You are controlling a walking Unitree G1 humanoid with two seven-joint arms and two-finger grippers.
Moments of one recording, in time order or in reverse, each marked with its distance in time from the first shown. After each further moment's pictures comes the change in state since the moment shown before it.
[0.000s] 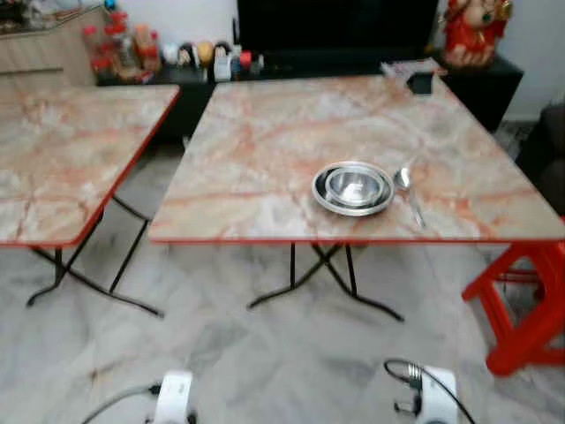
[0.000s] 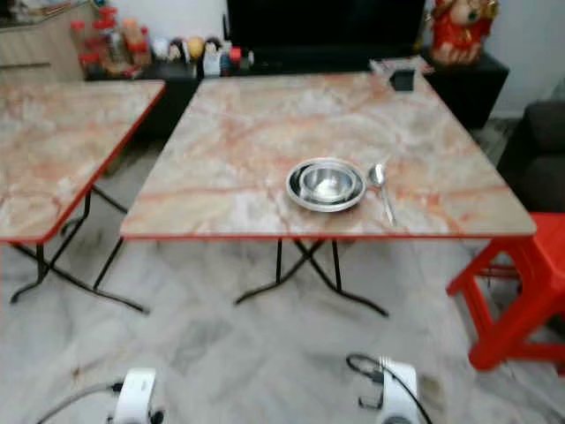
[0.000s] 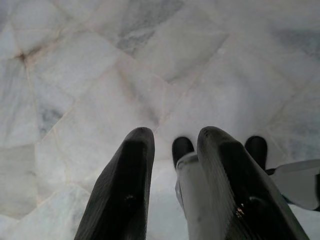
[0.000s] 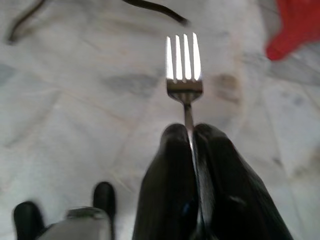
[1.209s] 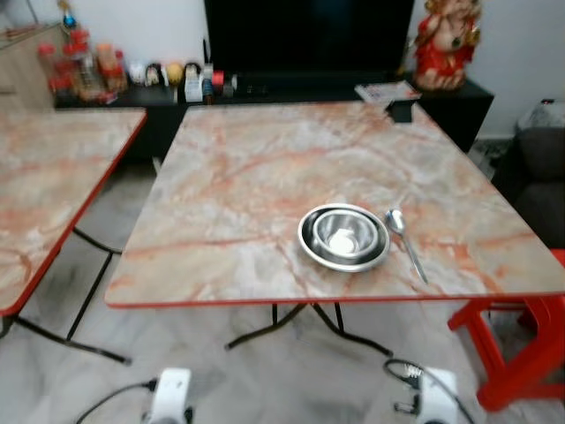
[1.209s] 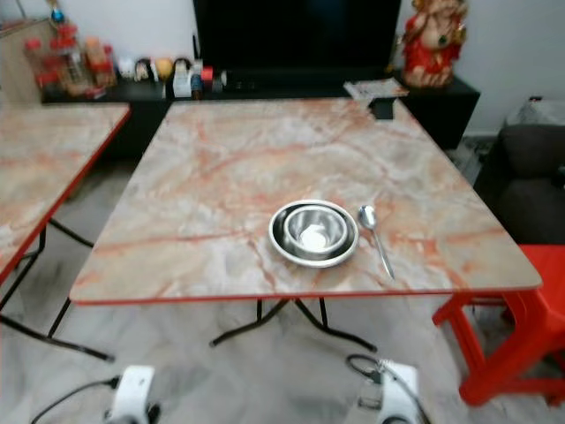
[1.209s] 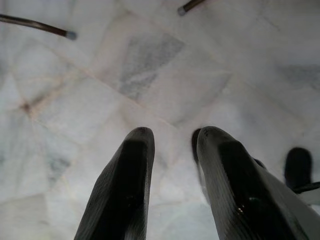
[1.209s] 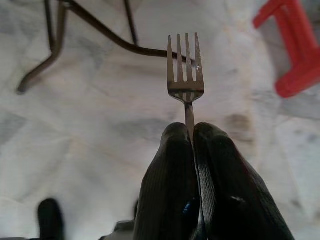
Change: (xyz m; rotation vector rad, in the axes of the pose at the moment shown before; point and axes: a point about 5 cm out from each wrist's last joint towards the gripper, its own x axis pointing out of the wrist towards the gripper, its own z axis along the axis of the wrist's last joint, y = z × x) left arm -0.002 0.022 -0.005 0.020 0.018 0.051; right arm 0.001 0.026 0.010 0.005 -0.027 0.069
